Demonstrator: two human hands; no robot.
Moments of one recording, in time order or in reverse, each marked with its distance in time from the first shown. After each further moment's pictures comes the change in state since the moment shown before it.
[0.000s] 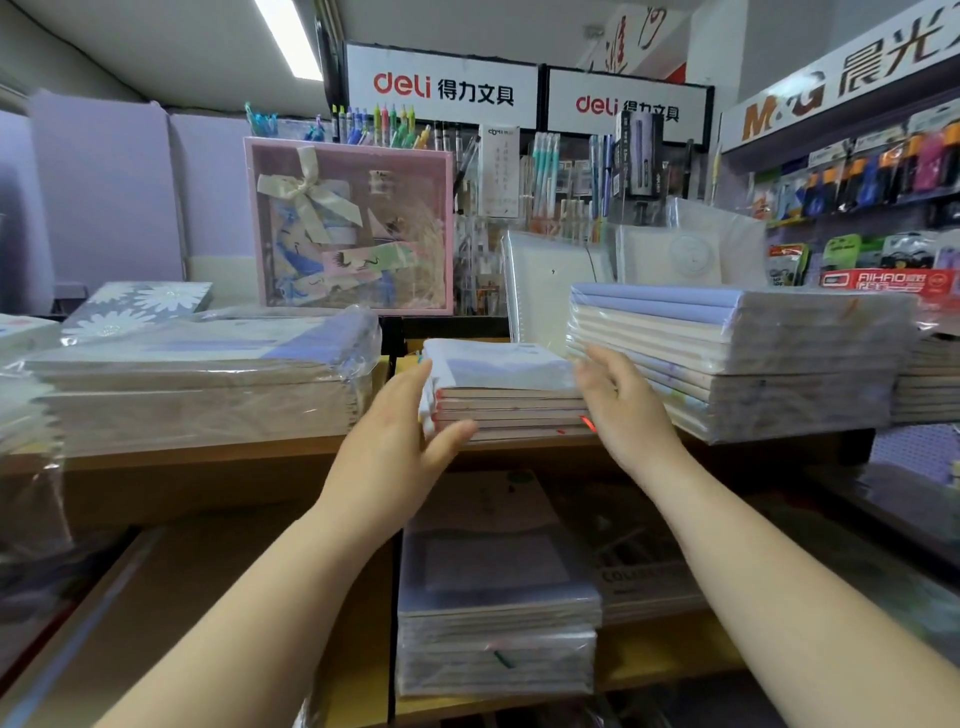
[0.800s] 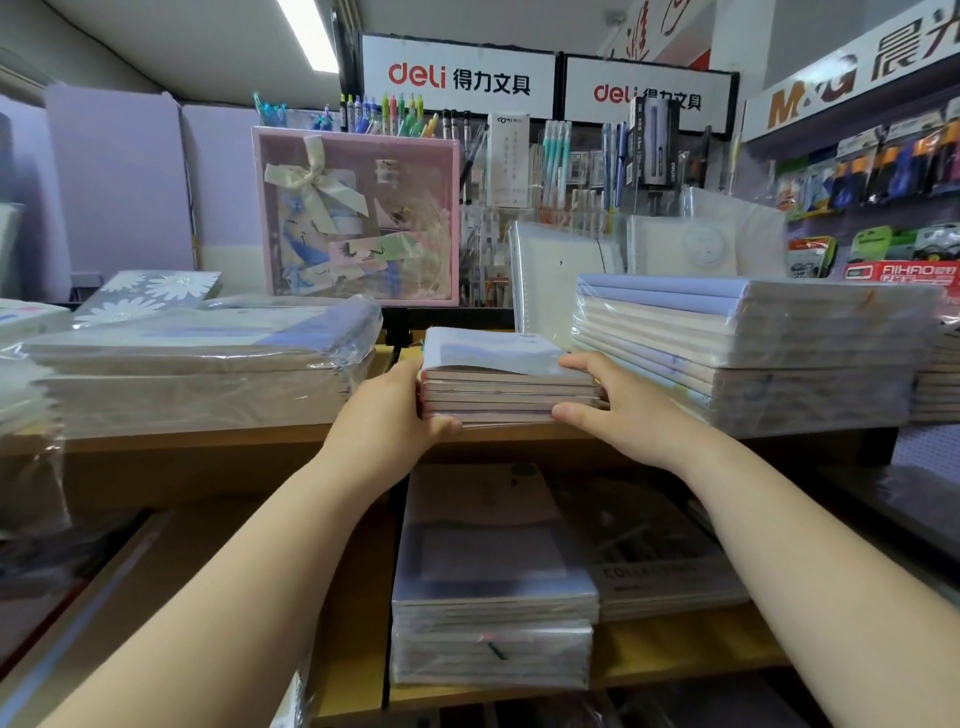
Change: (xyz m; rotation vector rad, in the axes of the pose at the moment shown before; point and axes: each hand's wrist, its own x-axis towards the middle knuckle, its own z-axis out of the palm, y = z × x) left_hand 0.014 0.012 -0.004 0.133 -0.069 -0.066; right_hand 0.008 0.004 -0.022 -0.364 -0.376 -0.108
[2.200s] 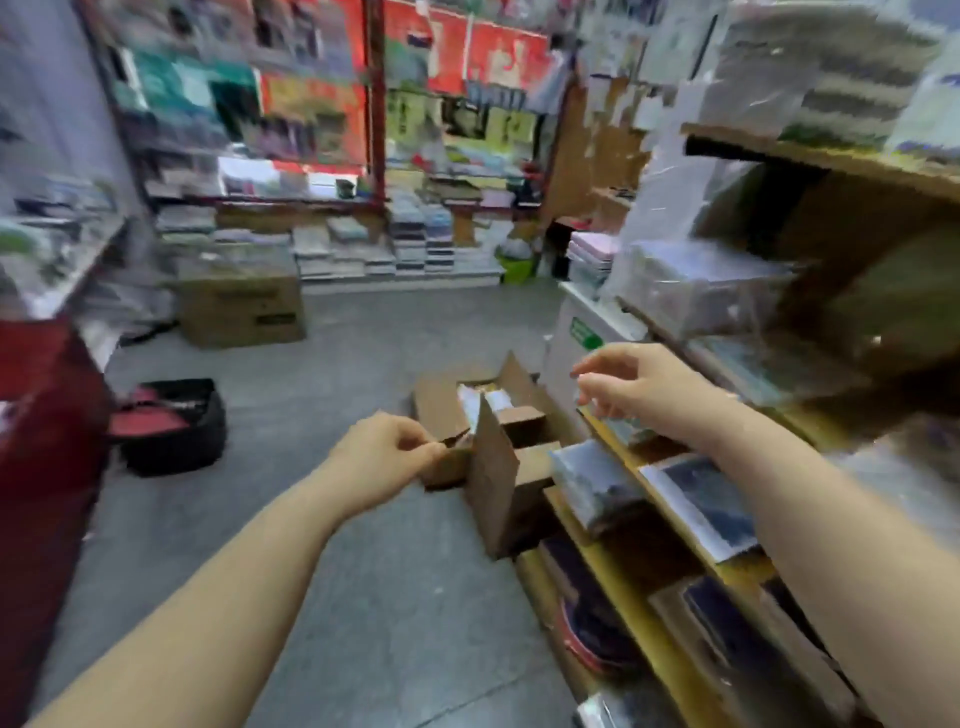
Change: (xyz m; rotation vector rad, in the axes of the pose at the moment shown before) left_hand -0.569 -0.362 -0.391 0.131 0.416 -1.211; right_hand -0.182 -0.601 0.468 0.453 -1.036 -0.782
